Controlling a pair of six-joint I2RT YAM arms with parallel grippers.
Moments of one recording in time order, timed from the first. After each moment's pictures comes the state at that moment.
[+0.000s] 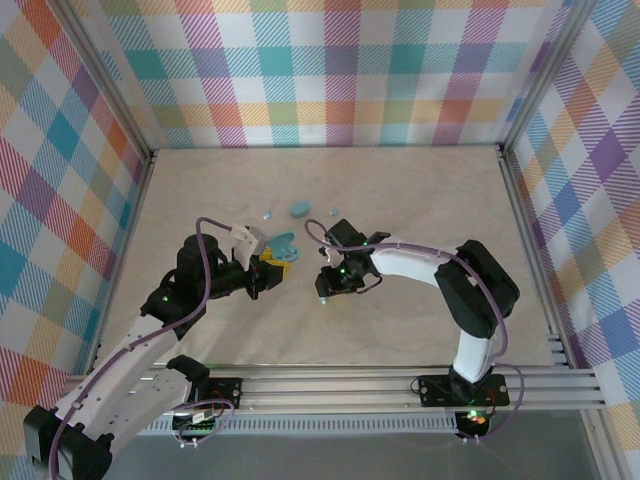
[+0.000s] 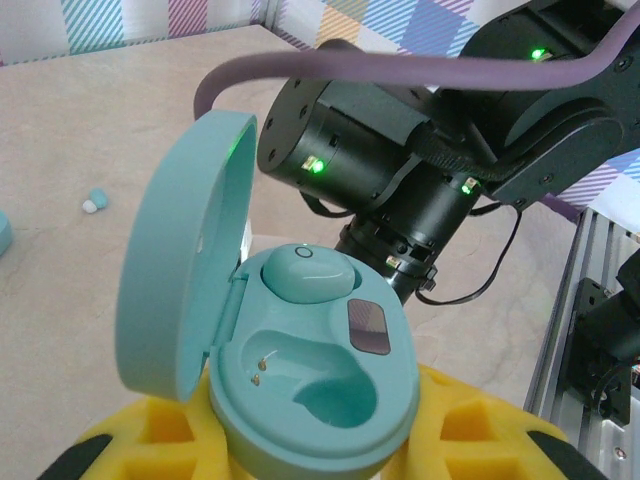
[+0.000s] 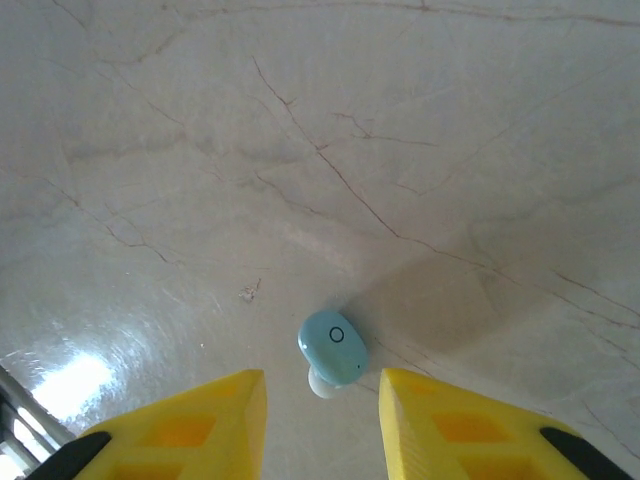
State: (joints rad) left arm -0.46 0.80 0.64 -0.24 0.53 -0.07; right arm 0.79 1.82 1.12 -0.53 -0.37 0.46
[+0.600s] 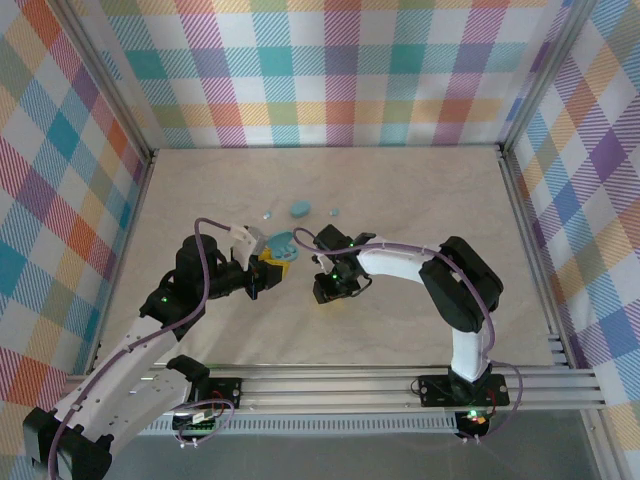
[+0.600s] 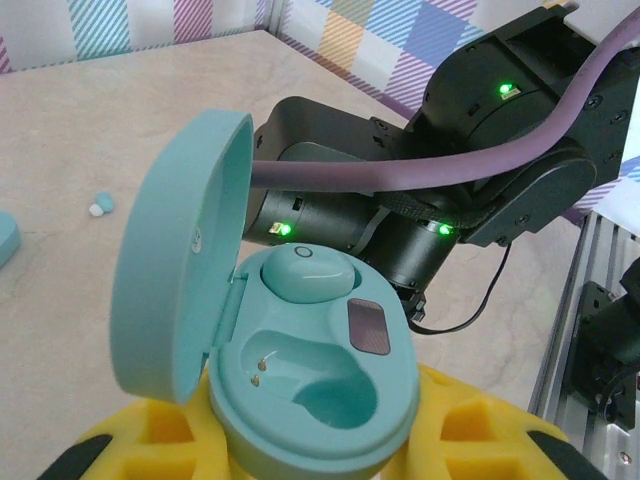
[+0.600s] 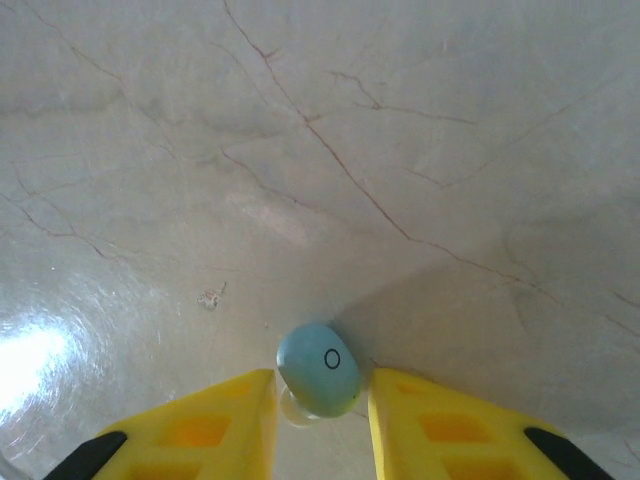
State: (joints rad) left arm -0.46 0.79 0.64 -0.24 0.52 -0.07; right arm 0.83 1.90 1.20 -0.62 -0.29 0.41
